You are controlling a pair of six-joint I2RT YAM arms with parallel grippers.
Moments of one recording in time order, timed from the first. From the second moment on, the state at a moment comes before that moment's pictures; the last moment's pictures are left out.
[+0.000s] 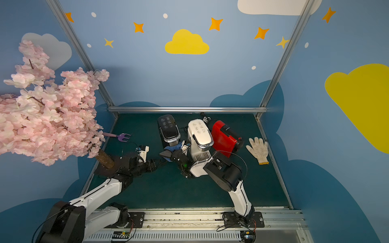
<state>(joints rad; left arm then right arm) -0.24 1.10 0.36 0.15 0.37 -0.44 0.98 2.05 1.01 0.57 0.37 1.01</state>
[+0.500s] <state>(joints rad) -0.24 1.12 0.36 0.15 0.36 -0.44 0.99 1.92 0.91 0.53 0.32 0.98</state>
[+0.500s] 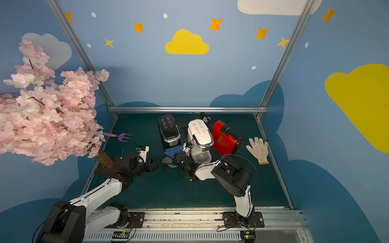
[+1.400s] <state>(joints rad) -0.24 1.13 0.36 0.15 0.36 -0.43 0.99 2.04 0.93 0.70 0.30 1.00</state>
